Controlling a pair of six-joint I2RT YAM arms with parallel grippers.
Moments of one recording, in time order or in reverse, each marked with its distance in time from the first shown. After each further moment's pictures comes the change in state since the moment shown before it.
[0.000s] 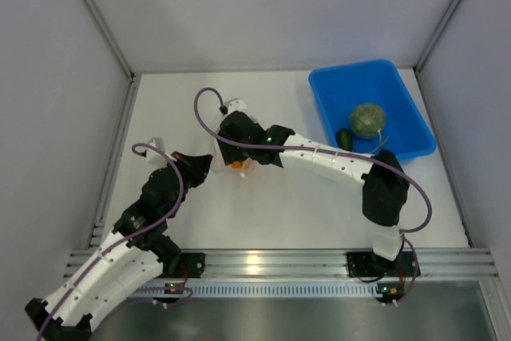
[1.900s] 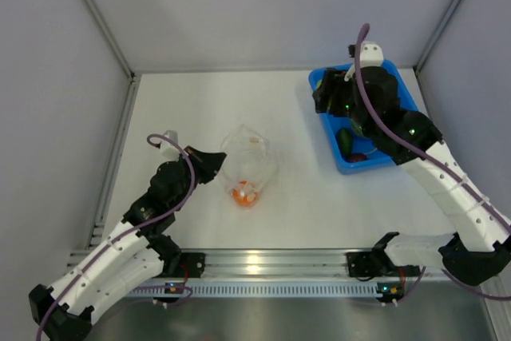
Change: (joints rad) left arm 0.000 0.107 -0.004 0.132 0.149 -0.003; right arm -0.312 -0.659 -0.086 -0.158 0.096 -0.088
